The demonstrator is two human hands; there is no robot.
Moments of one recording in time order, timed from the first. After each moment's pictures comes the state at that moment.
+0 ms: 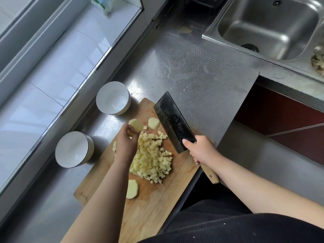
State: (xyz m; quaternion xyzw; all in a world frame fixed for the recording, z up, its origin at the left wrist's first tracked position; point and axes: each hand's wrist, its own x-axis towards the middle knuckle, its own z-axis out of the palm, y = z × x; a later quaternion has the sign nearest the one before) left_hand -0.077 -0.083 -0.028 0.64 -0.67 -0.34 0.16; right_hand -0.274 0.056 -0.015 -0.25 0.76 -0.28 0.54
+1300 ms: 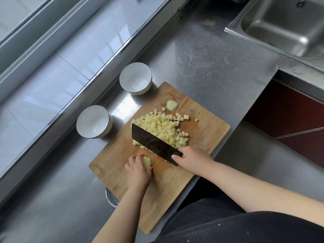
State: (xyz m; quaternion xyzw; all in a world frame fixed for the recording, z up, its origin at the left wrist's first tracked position) left_hand 0.043 0.048 -0.066 0.68 -0.68 -0.26 -0.10; right_hand -0.167 0.086 -0.012 -0.53 0.71 -0.05 0.47
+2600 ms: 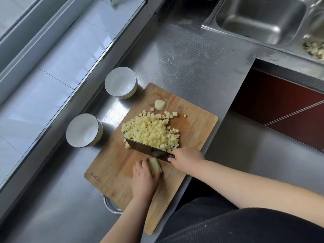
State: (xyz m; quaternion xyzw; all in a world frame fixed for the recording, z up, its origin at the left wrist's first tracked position) left_hand 0.030 0.078 -0.069 0.59 -0.77 -0.21 -0.11; right_hand -0.154 0.103 -0.026 -0.56 0.74 0.05 0.37
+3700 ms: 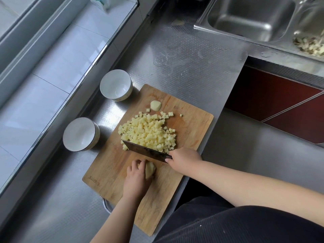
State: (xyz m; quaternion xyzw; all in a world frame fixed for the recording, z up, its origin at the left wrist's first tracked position) left_hand 0.046 0.059 -0.056 0.50 -0.82 -0.19 -0.21; right_hand -0.151 0.110 -0.031 -0.55 0.74 0.02 0.39
